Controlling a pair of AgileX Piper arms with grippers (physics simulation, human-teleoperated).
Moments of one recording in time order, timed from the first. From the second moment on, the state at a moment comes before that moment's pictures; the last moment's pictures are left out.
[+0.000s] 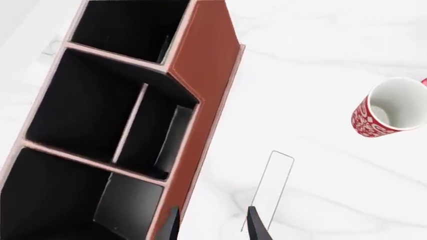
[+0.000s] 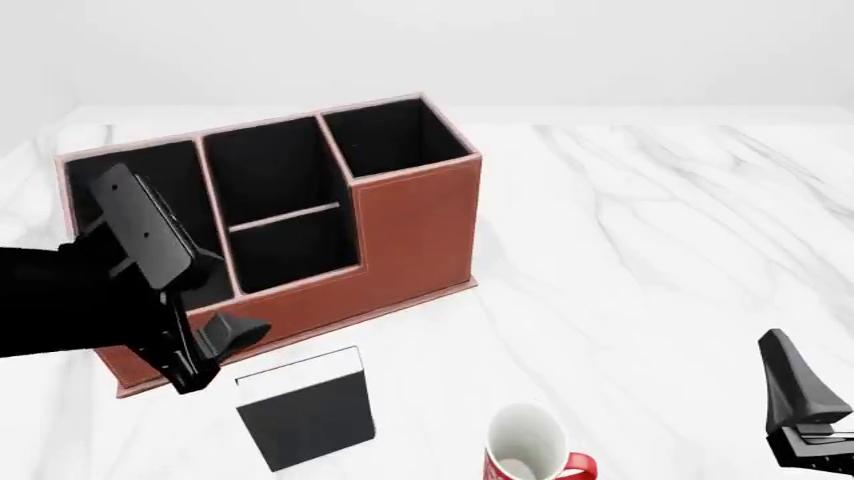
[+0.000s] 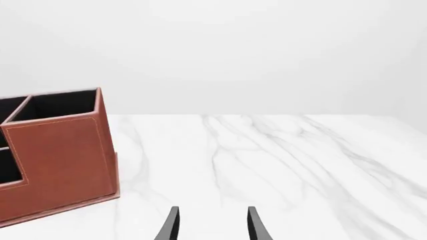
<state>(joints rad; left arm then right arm) -0.53 0.92 -0.77 0.70 0.40 0.00 0.01 -0.01 0.00 0.00</state>
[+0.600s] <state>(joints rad) -0.65 1.14 -0.98 0.99 0.43 0.00 0.01 -0.01 0.00 0.00</state>
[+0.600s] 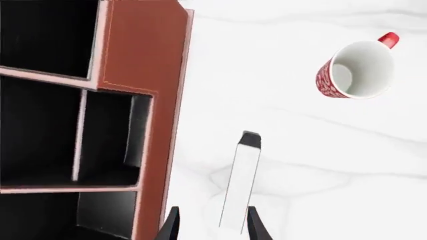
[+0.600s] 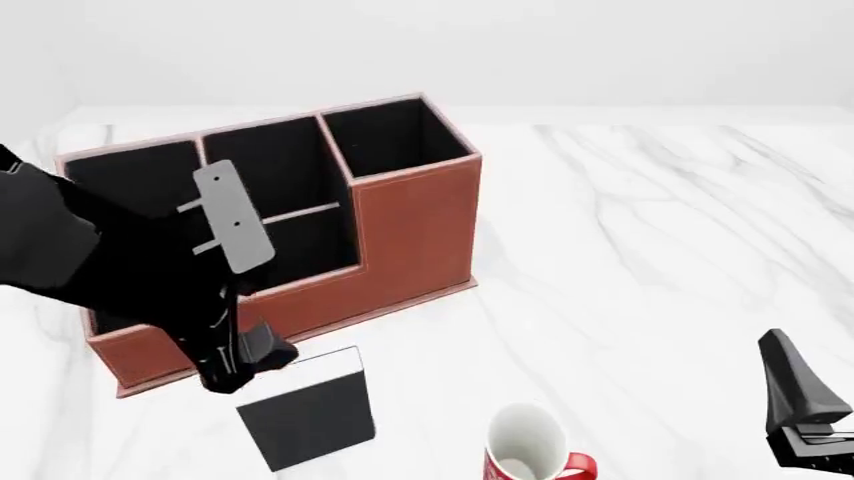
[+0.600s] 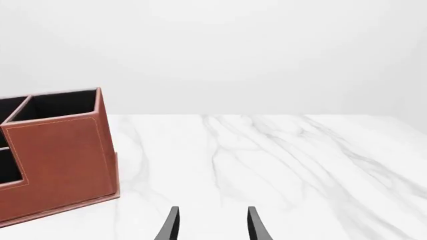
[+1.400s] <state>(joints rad) -0.73 1.22 -0.94 0.99 0.40 0.00 0.01 -0.01 0.00 0.00</state>
